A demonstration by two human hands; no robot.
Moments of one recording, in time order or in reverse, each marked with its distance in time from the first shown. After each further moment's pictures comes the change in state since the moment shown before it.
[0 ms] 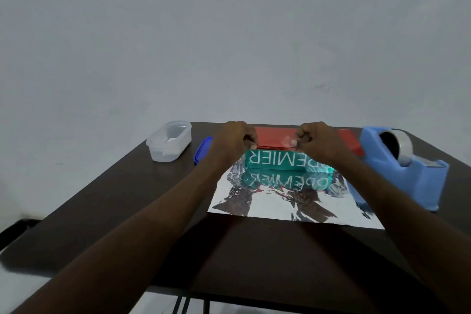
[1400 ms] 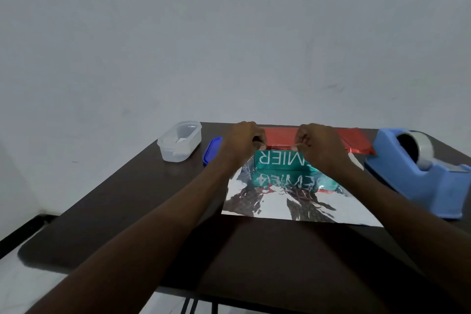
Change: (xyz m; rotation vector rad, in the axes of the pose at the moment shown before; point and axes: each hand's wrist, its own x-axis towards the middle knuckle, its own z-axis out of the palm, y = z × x) left_hand 0.000 -0.005 0.003 0.013 0.029 0.031; right_hand 0.002 -0.011 0.025 -0.218 0.137 -0.160
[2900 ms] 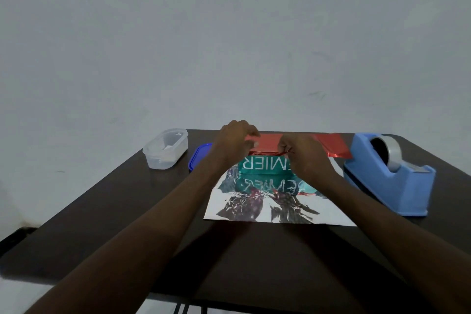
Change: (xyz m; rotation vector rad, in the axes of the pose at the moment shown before) left_hand 0.015 0.025 -0.004 0.135 -0.004 0.040; right_hand -0.015 0.006 -0.005 0.012 0.020 -0.050
